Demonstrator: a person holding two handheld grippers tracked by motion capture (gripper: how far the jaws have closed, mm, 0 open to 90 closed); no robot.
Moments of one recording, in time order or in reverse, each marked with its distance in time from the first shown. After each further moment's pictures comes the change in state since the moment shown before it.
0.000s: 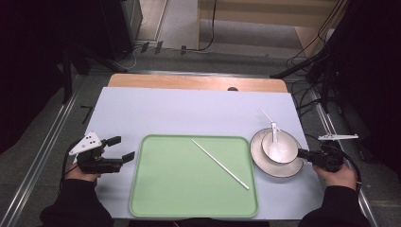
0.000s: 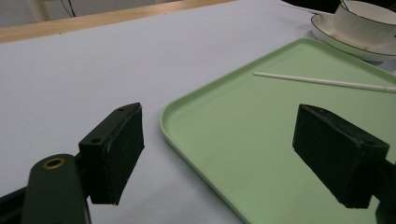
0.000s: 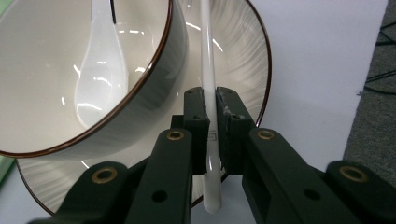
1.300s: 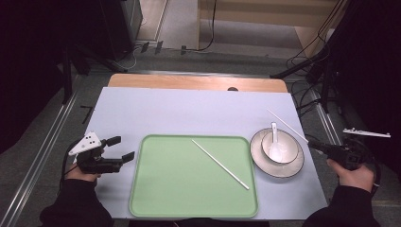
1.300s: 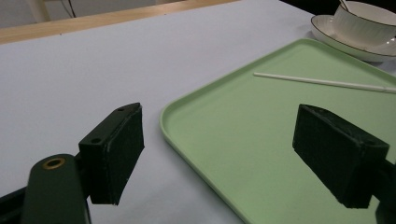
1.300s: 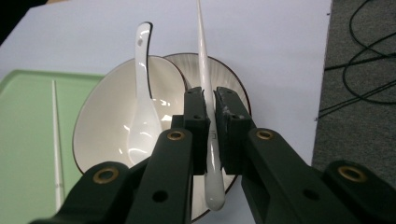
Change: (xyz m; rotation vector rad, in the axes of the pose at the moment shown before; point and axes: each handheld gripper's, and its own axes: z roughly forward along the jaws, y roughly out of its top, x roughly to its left) left arm 0.000 0.000 0.000 -0.001 0.001 0.000; right arm 0.003 0.014 -0.053 -0.169 0.032 0.142
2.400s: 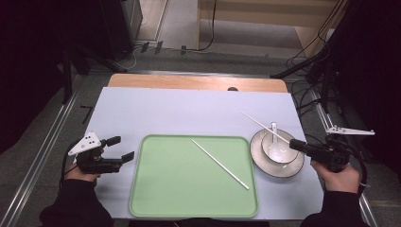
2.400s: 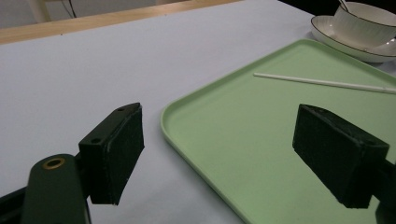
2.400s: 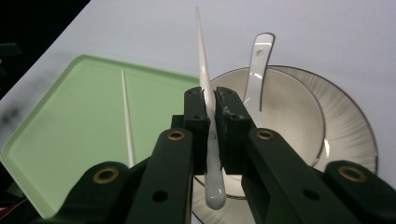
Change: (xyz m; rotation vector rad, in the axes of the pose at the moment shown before) left arm 0.000 0.000 -0.001 0.000 0.001 0.000; right arm 0.076 0.005 0.005 0.021 0.119 -0.110
